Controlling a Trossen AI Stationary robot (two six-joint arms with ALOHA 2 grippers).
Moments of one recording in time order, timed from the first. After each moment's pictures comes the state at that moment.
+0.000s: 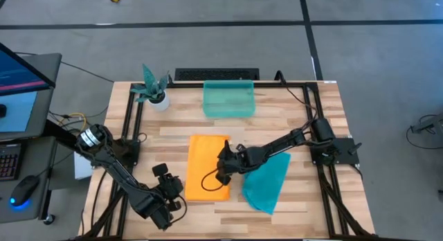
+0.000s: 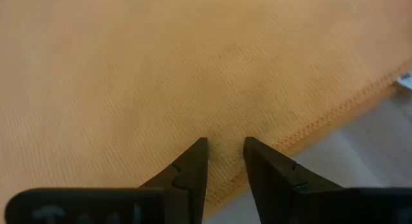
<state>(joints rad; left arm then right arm) -0.85 1.77 1.14 -1.06 -0.69 -1.18 0.27 2.07 1.32 -0.42 0.29 0.75</state>
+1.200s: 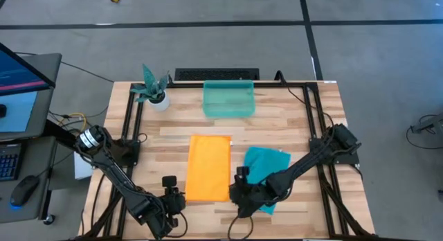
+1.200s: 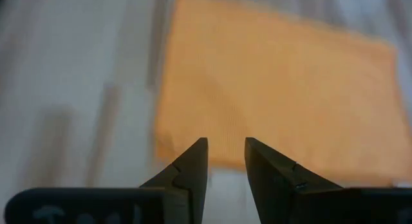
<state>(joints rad) -0.90 1.78 1.14 -0.74 -0.64 -0.84 0.59 1.93 1.30 -0.38 0.48 0.26</state>
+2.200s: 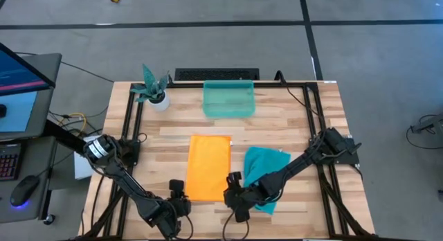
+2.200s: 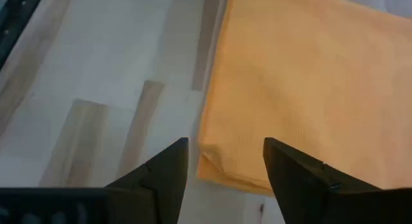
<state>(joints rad) -0.86 1.92 1.14 -0.65 -0.55 -0.72 0.55 2.02 1.30 -0.23 0.31 0.17</state>
